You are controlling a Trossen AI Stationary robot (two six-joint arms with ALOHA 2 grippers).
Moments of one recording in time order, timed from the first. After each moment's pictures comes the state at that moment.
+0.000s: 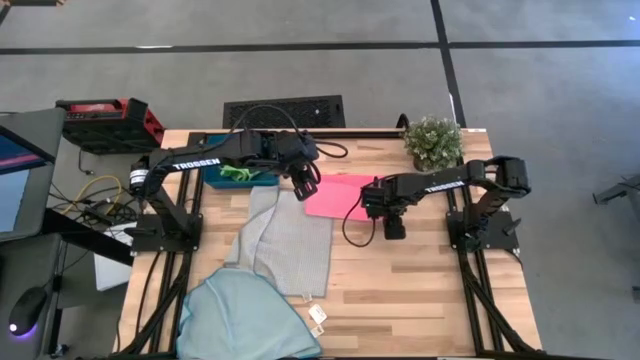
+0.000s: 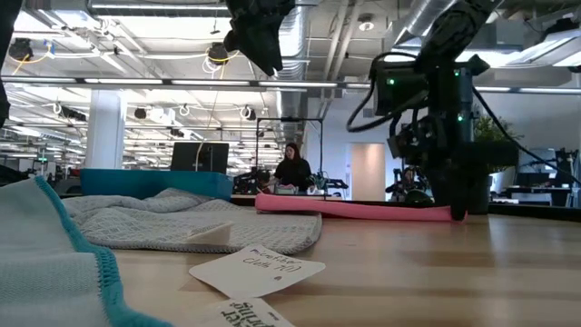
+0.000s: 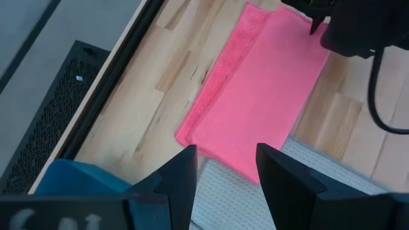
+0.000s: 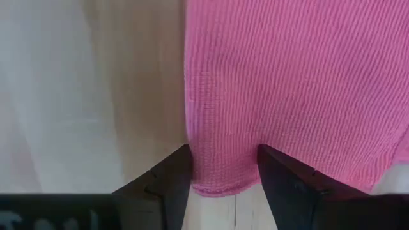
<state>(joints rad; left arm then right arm) 0.18 1.69 1.73 -1.04 -0.25 -0.20 -0.13 1.64 0.86 -0.78 0.08 -0.20</state>
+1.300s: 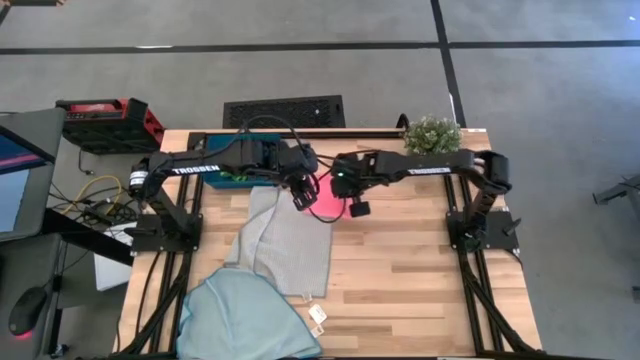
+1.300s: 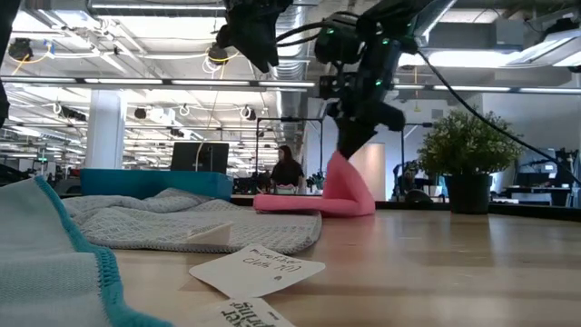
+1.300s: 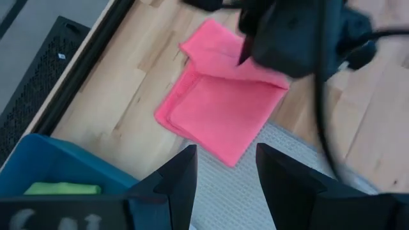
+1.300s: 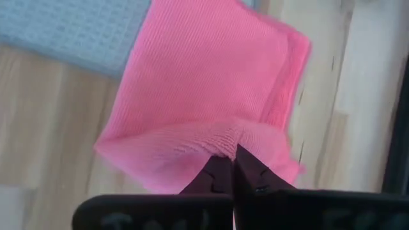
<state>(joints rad) 0.11 1.69 1.73 -1.10 -0.24 -0.32 -0.21 1.77 1.26 -0.65 0.08 -0.55</state>
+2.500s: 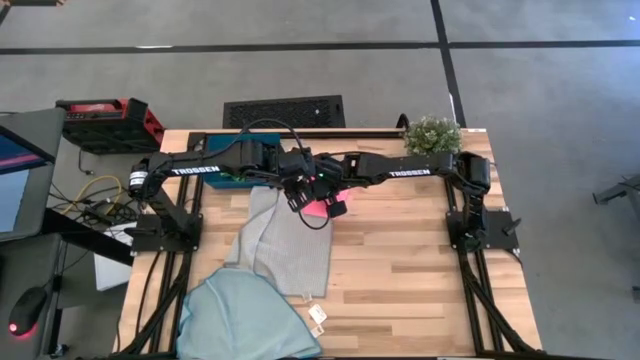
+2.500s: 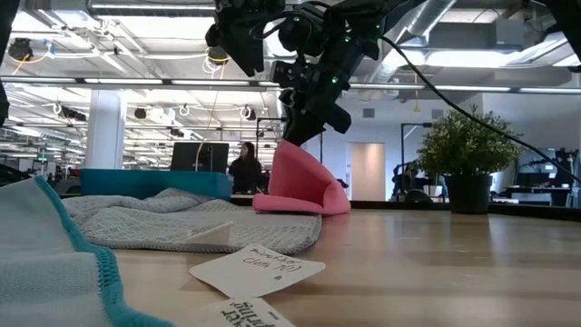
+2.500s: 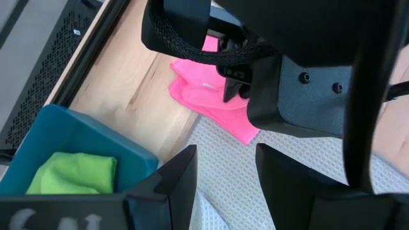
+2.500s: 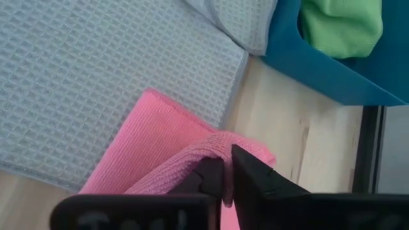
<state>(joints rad) 0.10 1.69 1.73 -1.20 -0.28 -0.36 -0.17 1.94 1.47 -0.49 0.05 -0.66</state>
